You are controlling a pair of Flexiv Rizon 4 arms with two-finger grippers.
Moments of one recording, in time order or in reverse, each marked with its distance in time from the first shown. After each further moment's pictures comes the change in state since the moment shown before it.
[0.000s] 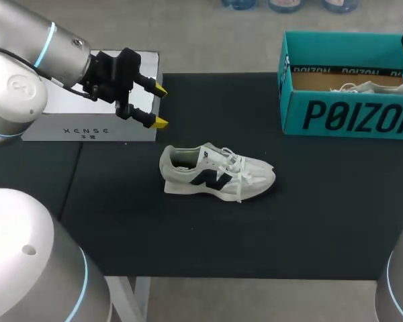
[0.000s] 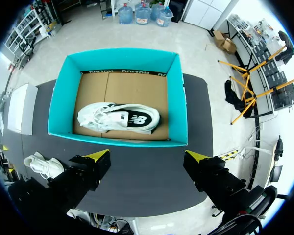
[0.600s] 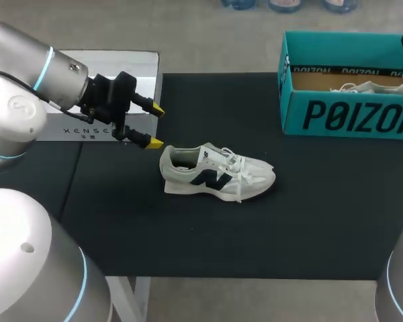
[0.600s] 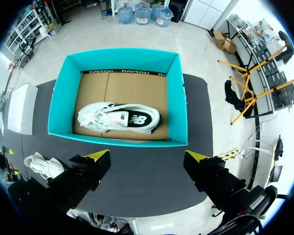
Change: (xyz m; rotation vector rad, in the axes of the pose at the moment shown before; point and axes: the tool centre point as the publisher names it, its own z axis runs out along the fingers) left arm 0.023 0.043 0.019 0.040 0.047 0.018; right arm 0.000 0.000 0.000 0.000 0.000 0.000
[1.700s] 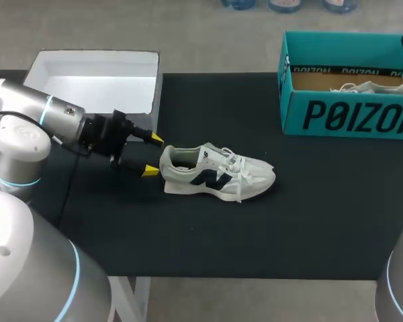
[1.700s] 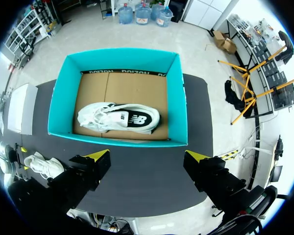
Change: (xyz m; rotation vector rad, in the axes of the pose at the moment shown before) left arm -0.002 0.083 0.055 0.202 0.102 0.000; right arm 0.000 0.000 0.000 0.000 0.000 0.000
